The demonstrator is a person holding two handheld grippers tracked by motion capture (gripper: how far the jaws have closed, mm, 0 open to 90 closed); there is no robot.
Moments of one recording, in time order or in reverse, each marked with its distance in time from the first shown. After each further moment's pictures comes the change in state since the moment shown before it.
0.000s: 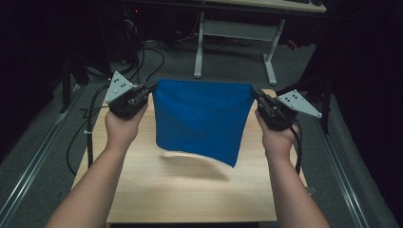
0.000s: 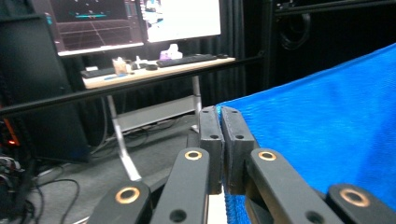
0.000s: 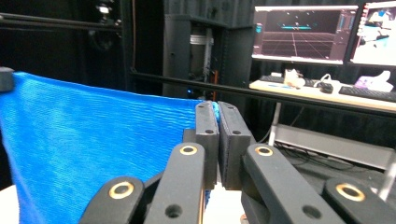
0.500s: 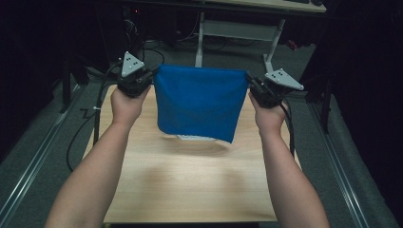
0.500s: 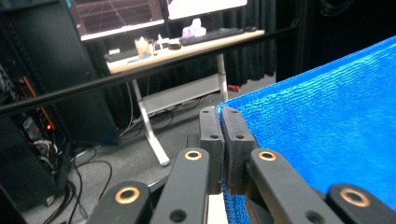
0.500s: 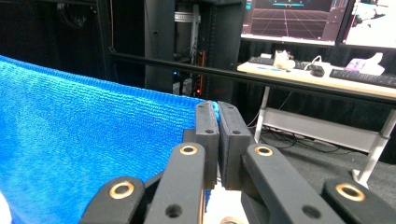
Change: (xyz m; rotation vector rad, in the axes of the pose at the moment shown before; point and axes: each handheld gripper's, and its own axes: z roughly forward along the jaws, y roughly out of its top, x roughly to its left) left arm 0.036 0.001 0.063 0.122 0.081 0.041; right arm -0.028 -0.003 0.071 0.090 -0.041 -0.003
